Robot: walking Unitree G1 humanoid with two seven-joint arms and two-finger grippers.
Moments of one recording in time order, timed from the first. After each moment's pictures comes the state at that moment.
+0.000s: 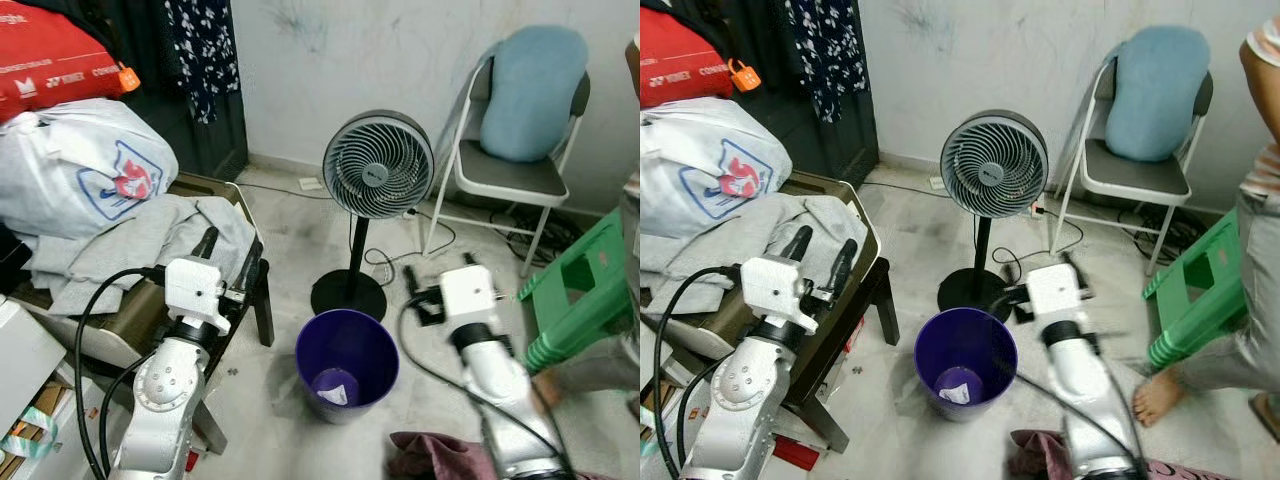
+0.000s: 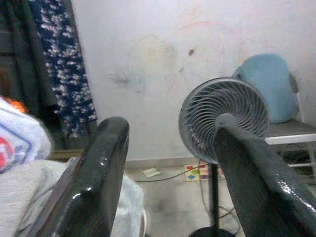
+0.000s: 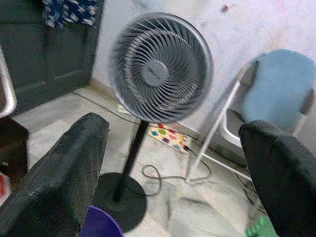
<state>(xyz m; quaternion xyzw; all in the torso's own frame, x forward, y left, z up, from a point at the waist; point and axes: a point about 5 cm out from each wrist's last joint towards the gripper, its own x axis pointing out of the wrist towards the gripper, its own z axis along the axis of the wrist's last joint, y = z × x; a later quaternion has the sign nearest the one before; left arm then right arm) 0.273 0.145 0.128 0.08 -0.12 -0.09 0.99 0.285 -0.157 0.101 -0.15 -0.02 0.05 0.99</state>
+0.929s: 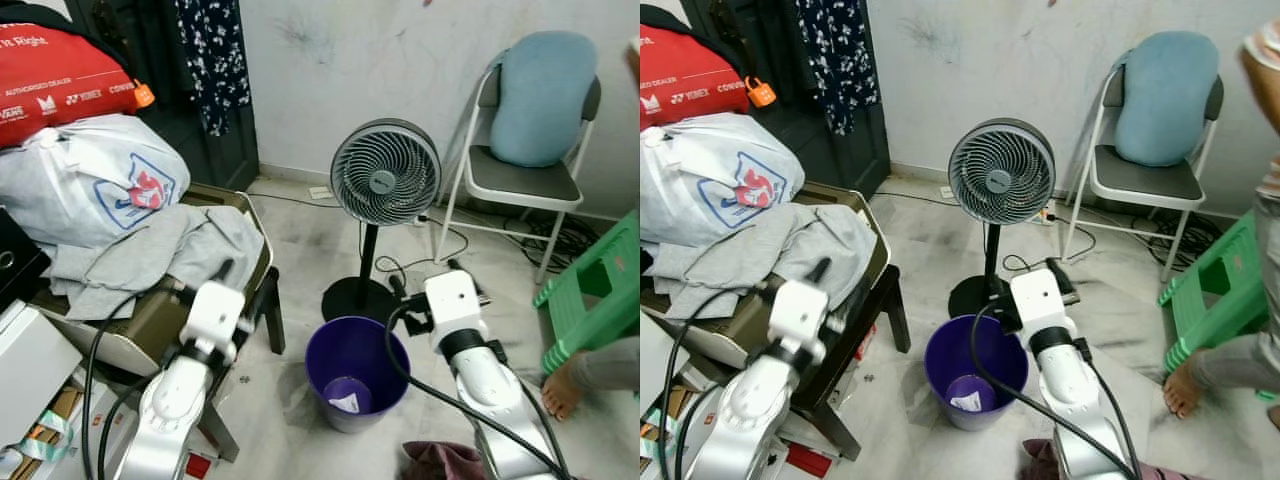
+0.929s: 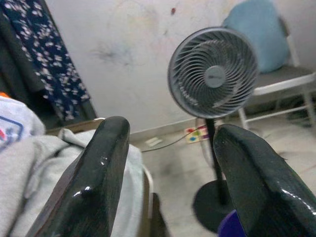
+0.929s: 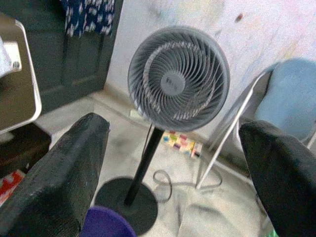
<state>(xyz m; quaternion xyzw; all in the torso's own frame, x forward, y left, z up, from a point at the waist) 0.249 0.144 0.101 0.10 -0.07 -0.16 0.98 0.267 -0.151 0.108 -0.16 -0.02 0.06 0.99</state>
